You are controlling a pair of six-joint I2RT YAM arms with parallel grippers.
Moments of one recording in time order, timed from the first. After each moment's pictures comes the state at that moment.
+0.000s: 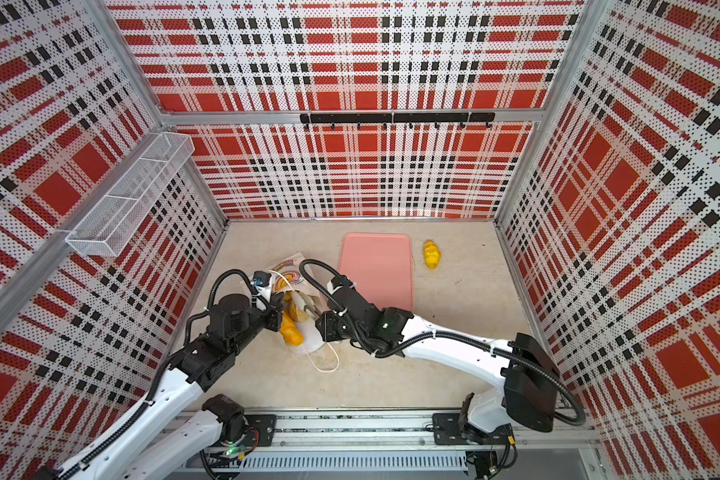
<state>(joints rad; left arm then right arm) -0.47 0.75 0.59 -0.26 -0.16 -0.04 1.09 1.47 1.14 -0.34 0.03 0.82</state>
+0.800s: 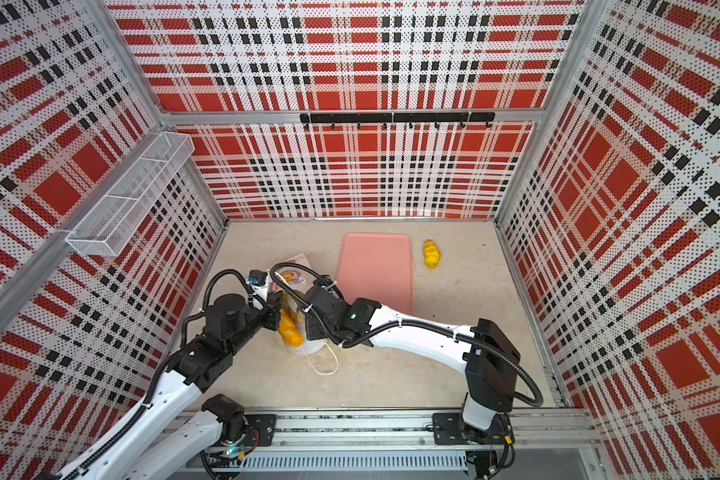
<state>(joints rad) -0.45 0.72 0.59 -0.25 -0.11 -0.06 1.14 1.69 1.40 -0.58 0.16 0.84</state>
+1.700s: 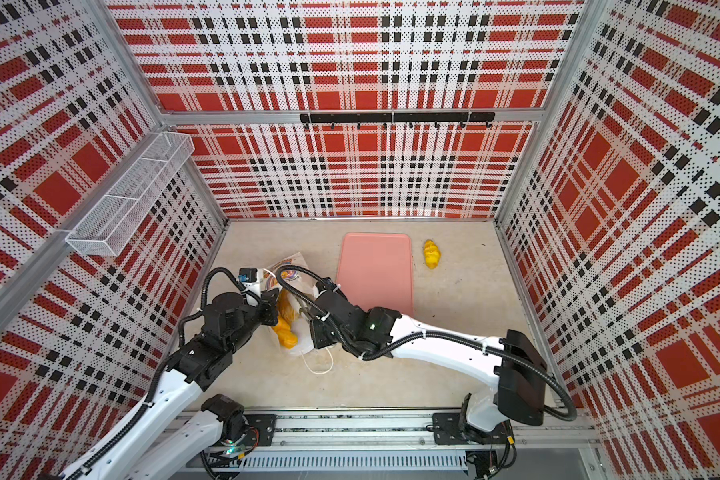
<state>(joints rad) -0.40 0.73 0.58 -0.24 -0.14 -0.23 1.17 1.50 1.23 -0.45 0.12 0.70</state>
